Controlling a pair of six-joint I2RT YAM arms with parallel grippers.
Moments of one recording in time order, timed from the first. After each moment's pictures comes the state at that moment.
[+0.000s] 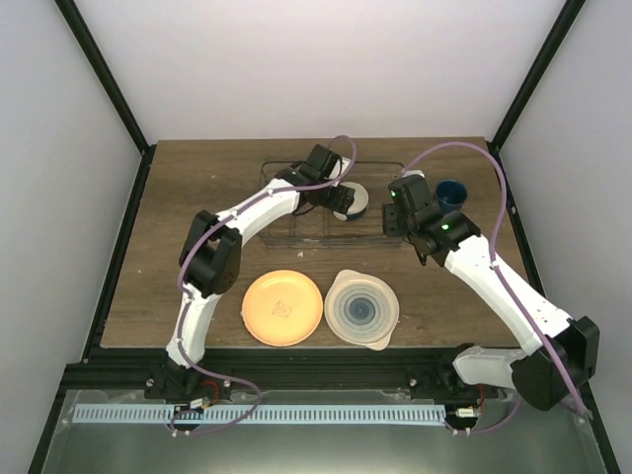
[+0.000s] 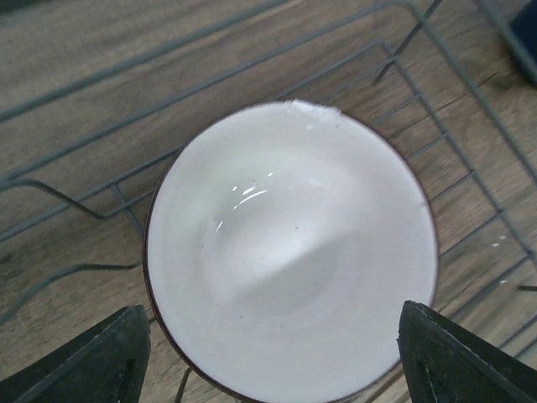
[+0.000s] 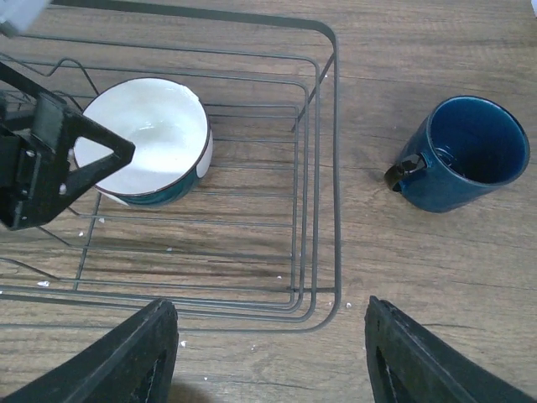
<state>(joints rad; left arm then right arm) -0.63 2.19 1.89 -0.55 0.09 -0.16 0.53 1.24 1.16 -0.72 0.39 0.30</state>
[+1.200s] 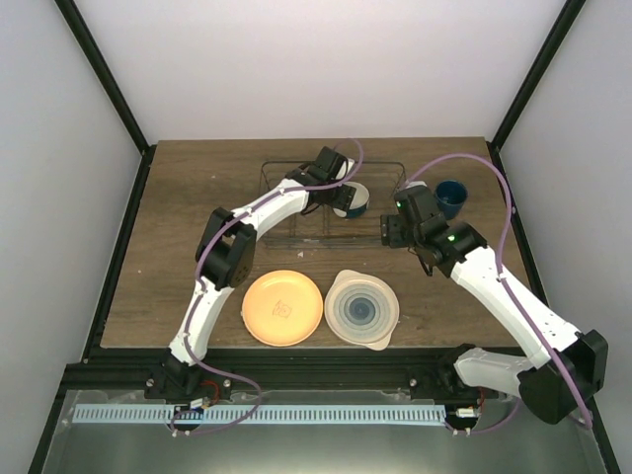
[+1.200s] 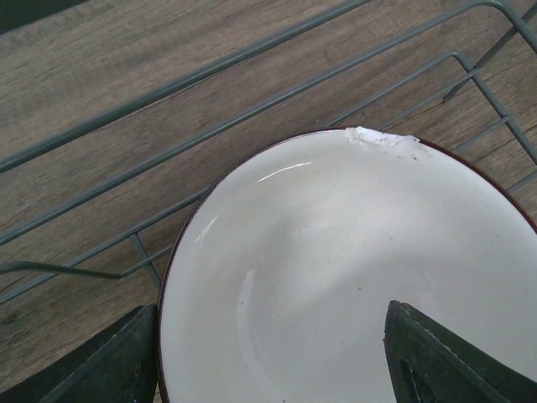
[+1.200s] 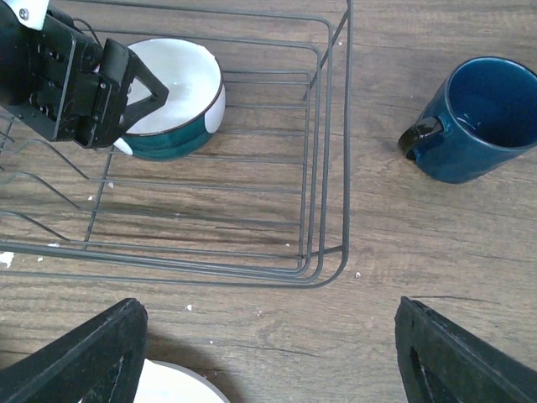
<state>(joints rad) -0.63 2.36 2.03 -0.55 0.01 -0.13 0.53 1.16 1.08 -0.74 0.34 0.31</state>
